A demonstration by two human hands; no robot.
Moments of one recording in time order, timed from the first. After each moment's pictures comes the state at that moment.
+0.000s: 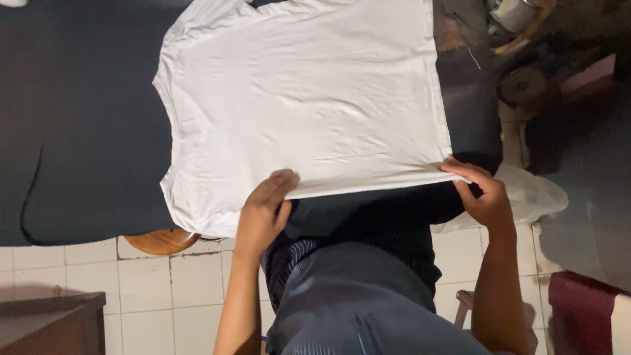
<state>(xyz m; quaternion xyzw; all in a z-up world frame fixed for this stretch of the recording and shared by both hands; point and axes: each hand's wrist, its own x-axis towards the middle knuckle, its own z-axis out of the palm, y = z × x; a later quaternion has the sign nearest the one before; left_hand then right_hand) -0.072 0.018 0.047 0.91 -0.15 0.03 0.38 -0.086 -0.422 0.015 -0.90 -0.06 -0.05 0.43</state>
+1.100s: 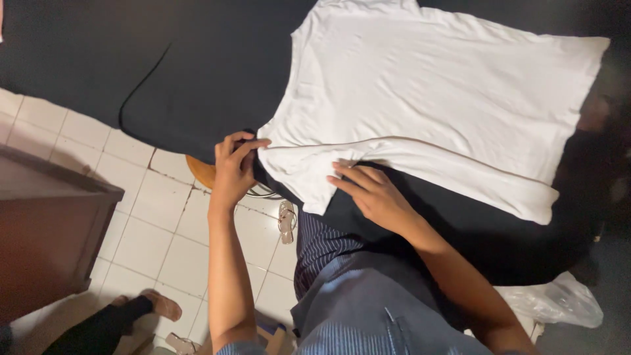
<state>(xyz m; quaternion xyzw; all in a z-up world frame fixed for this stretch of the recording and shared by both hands) -0.095 0.182 0.024 0.92 0.13 0.14 0.35 -0.007 -0.121 0.030 -0.78 -0.53 0.00 0.33</state>
